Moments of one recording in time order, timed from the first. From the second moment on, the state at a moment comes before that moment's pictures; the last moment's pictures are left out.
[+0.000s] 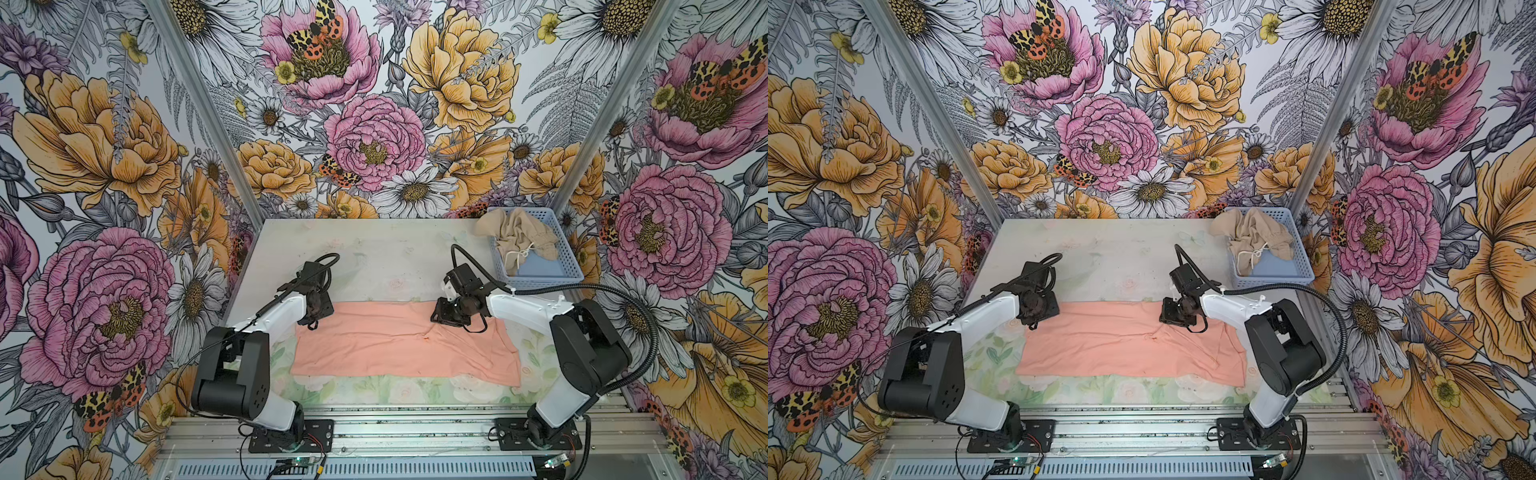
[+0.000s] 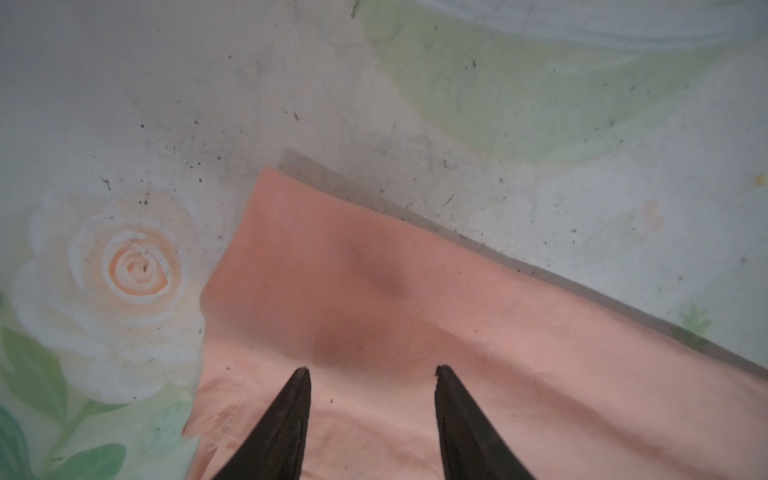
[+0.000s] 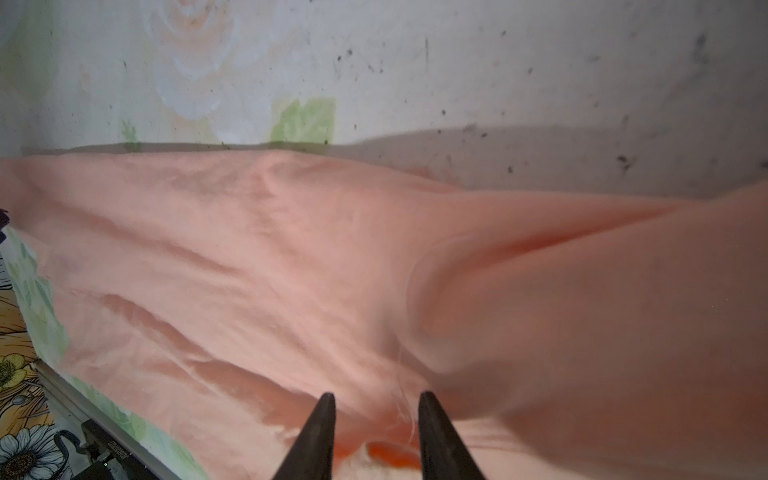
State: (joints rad) left arm -0.16 1.49 0.86 -0.57 -0.17 -0.53; right arm 0.50 1.70 1.00 -0.48 -0.35 0.57
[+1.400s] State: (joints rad) left arm -0.16 1.44 0.83 -0.57 -0.16 -0.53; right arm 0.61 1.58 0.88 -0.68 -0.32 0.52
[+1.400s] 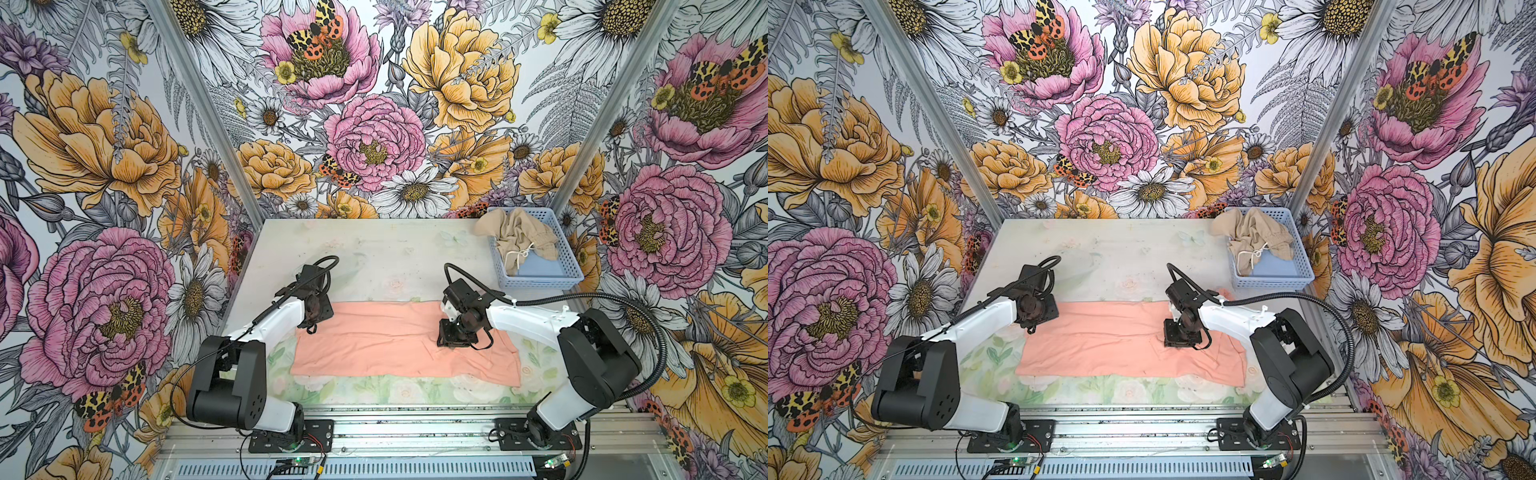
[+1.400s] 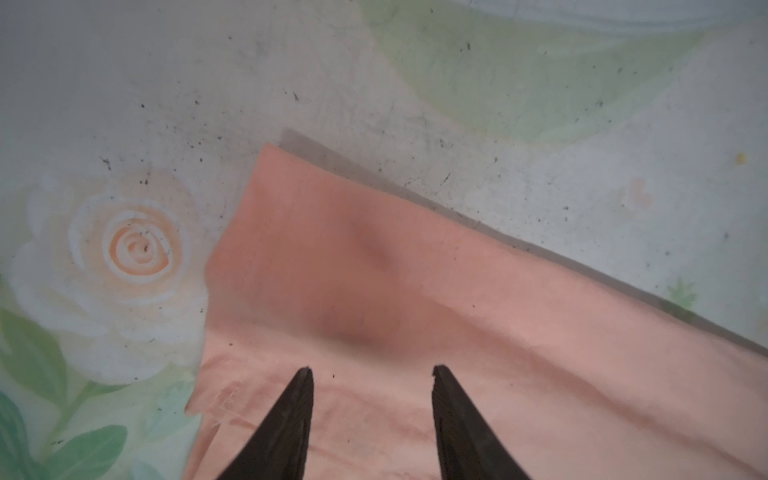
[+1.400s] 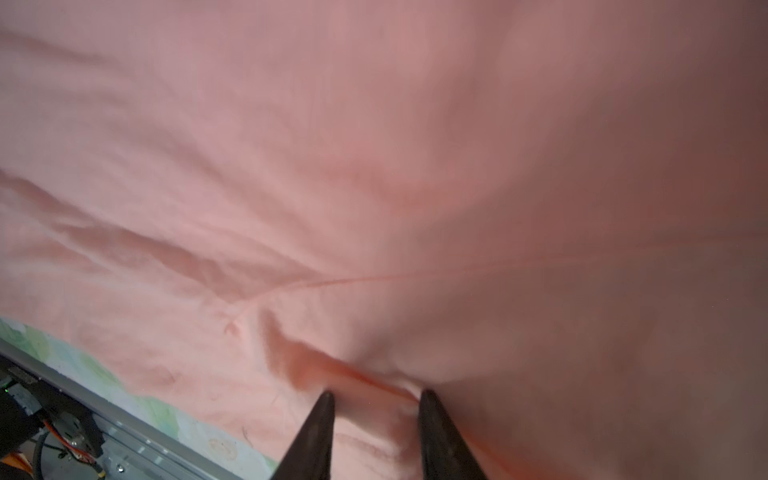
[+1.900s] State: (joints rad) left arm -0.19 1.53 0.86 -0.57 -0.16 -0.53; right arm 0.57 1.46 0.93 -0.78 -0.29 0.55
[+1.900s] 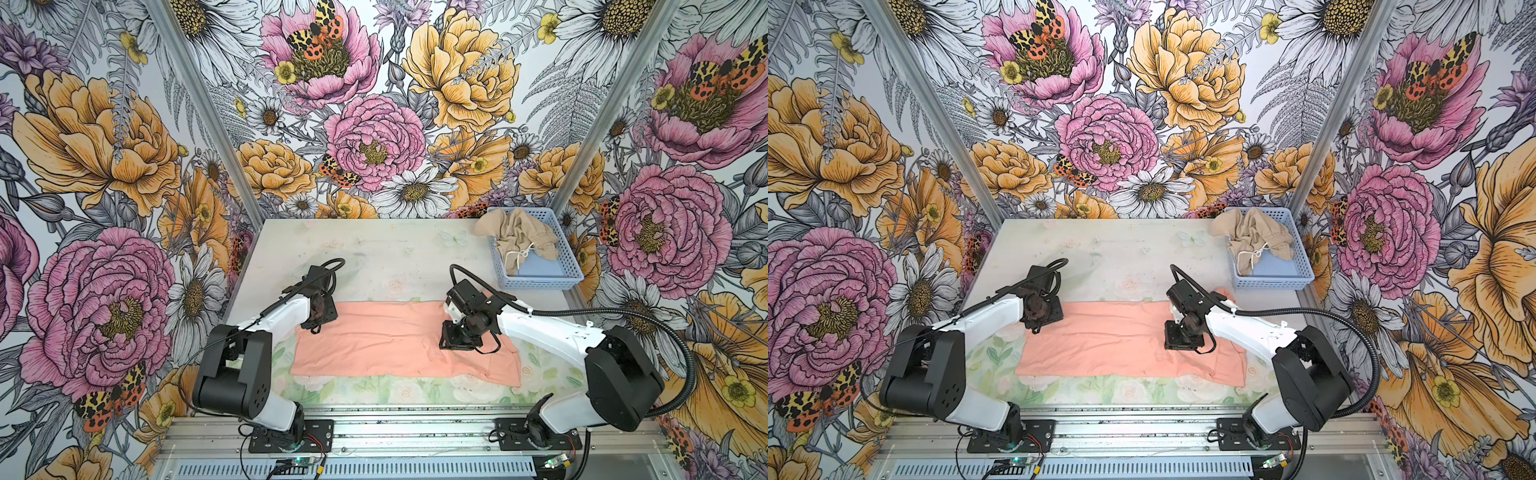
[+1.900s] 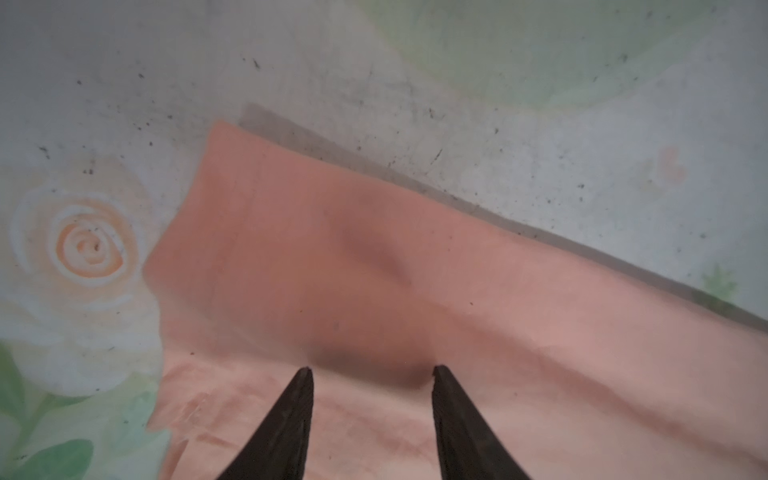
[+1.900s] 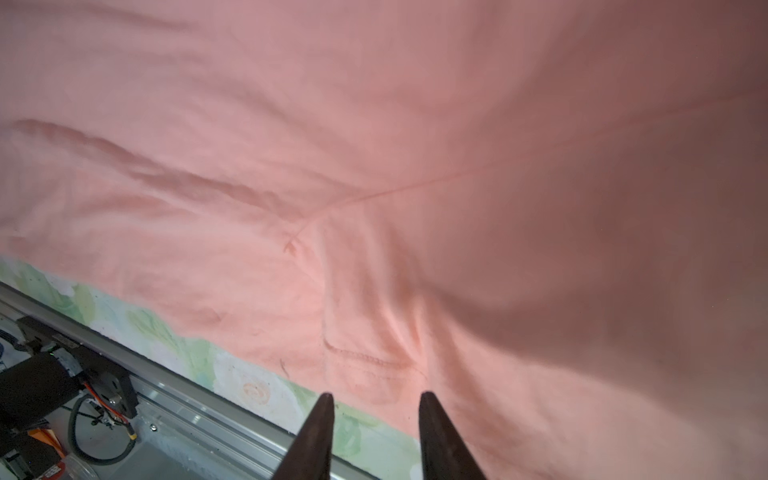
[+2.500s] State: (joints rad) left arm -0.10 1.73 1.01 -0.62 -0.15 -0.52; right arm 0.14 1.69 1.12 -0.70 -0.08 0.40
